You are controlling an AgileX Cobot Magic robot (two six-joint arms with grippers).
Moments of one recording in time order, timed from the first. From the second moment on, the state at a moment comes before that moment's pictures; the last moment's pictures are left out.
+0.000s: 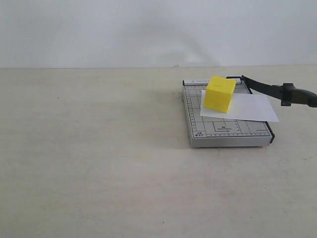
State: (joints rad) left arm 0.02 0.00 0.00 -0.03 0.26 0.11; right arm 0.02 0.01 0.00 0.21 0.07 -0.07
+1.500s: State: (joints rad) left arm 0.02 0.00 0.00 0.00 0.29 0.12; right arm 0.02 0.40 -0.49 0.30 0.50 -0.04
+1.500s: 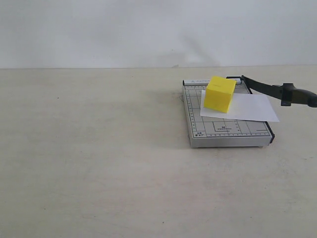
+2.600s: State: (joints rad) left arm 0.02 0.00 0.00 0.00 0.29 0.12; right arm 0.02 1.40 -1.11 0.14 0.95 -0.16
